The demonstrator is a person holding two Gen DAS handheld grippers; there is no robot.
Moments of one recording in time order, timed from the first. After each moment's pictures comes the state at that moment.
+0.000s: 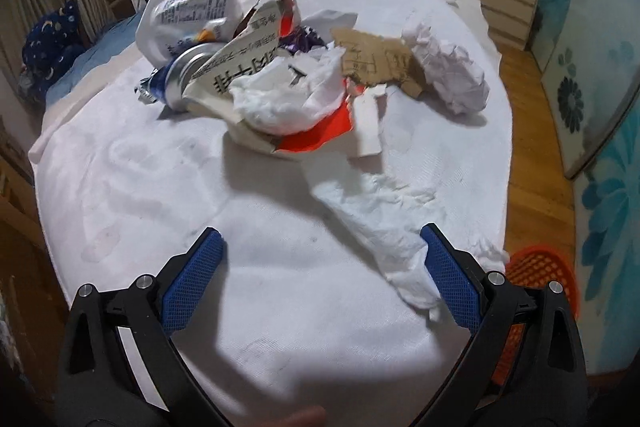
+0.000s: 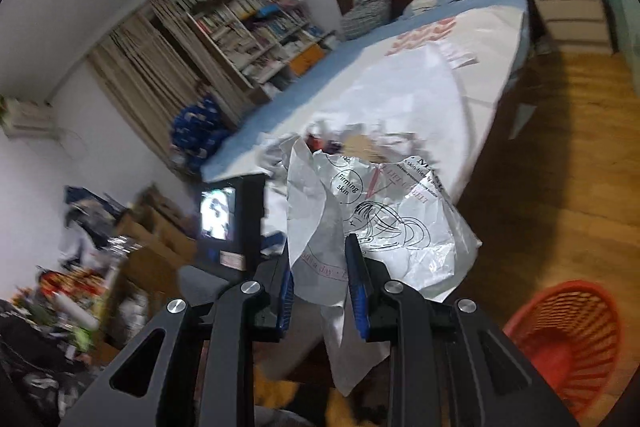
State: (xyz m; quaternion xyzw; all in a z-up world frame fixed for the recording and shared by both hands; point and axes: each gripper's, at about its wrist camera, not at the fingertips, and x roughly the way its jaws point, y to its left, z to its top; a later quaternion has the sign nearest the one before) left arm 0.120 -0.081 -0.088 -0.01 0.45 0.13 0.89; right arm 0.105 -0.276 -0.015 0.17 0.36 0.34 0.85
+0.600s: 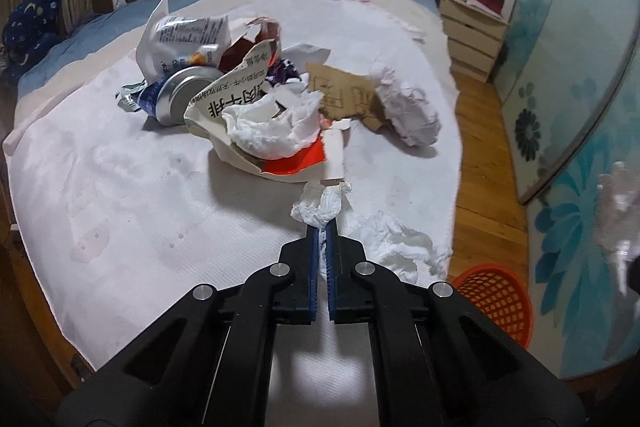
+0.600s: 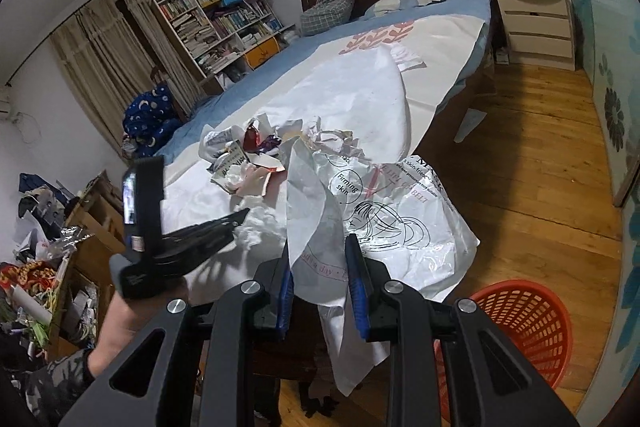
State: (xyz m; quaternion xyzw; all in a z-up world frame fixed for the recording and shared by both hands) left arm 0.104 -0.075 -0.064 -0.07 0.41 0.05 0.91; right arm 0.114 -0.295 -0.015 0.12 0.38 0.27 0.88
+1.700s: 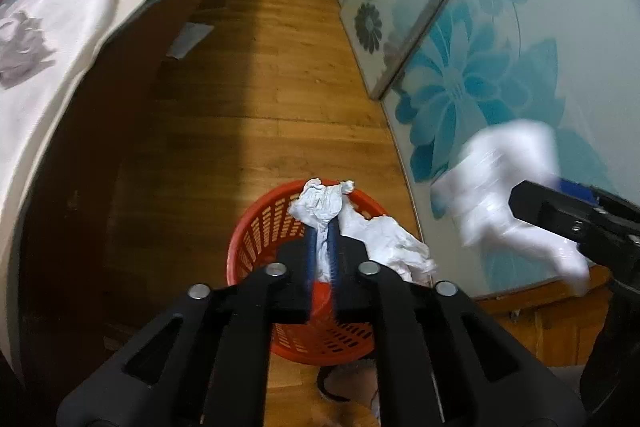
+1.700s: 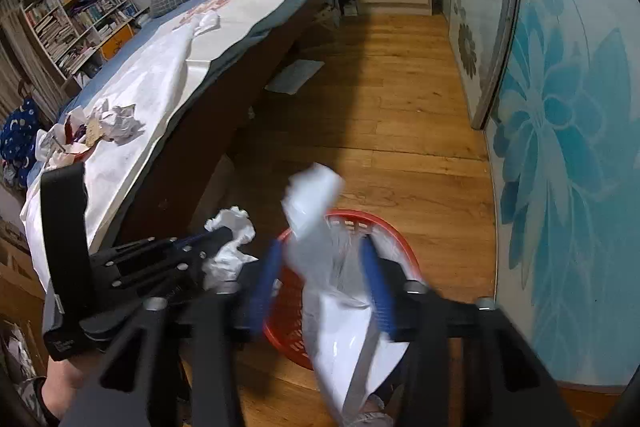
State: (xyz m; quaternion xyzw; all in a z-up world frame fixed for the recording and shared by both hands) left arm 0.154 -0.324 -0.154 -0.02 0.50 -0.22 0.84; right arm 0.104 -0.459 -0.075 0.11 0.48 0.03 0.87
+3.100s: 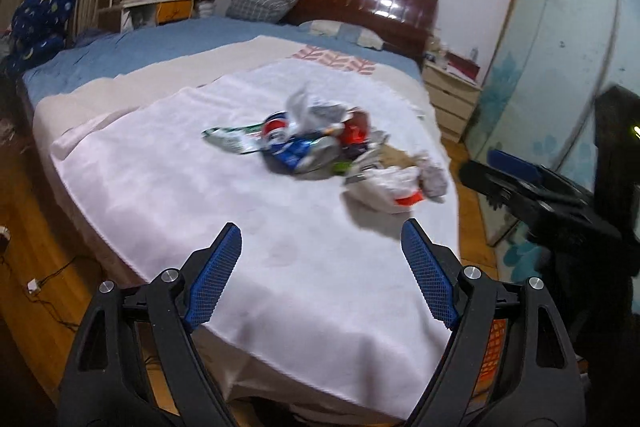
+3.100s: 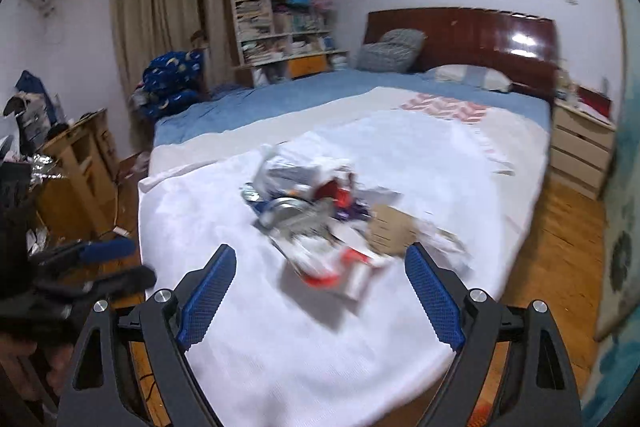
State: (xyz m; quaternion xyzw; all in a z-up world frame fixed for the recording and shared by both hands) left arm 0.028 0.038 -0.021 -0.12 0.31 0.02 0.94; right arm 0.155 -0.066 0.019 -0.05 0.28 0.31 0.91
